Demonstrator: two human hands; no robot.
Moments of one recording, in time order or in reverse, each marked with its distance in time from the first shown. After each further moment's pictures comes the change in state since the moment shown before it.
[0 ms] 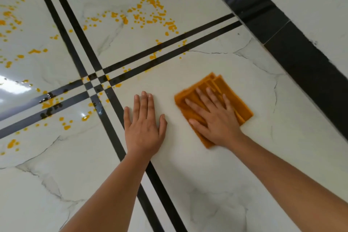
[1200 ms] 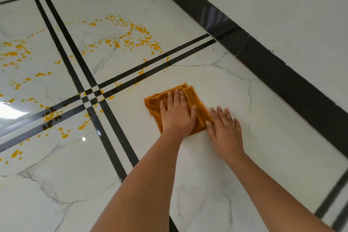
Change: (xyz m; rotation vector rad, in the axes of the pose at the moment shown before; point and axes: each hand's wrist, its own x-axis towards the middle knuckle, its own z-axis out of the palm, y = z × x) left_hand 0.033 0.118 0.007 -0.018 -0.117 0.135; right_hand -0.062 0.011 -0.023 0.188 -0.060 0.481
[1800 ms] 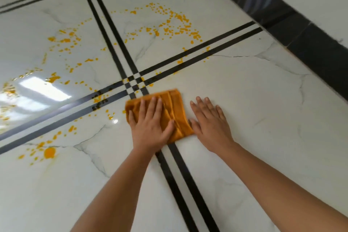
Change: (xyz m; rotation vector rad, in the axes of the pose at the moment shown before) left_hand -0.082 -0.163 -0.023 0.100 0.130 -0.175; right_hand 0.007 -0.110 0.036 -0.024 -0.063 -0.431
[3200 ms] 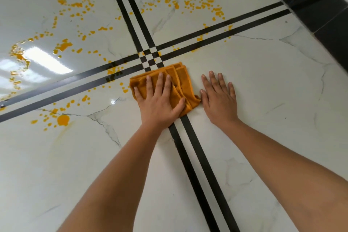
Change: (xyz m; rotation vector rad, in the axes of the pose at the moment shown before) left_hand 0.003 -0.021 0.004 0.037 0.019 -0.023; right_hand 0.022 -0.020 0.013 -0.065 0.046 0.085
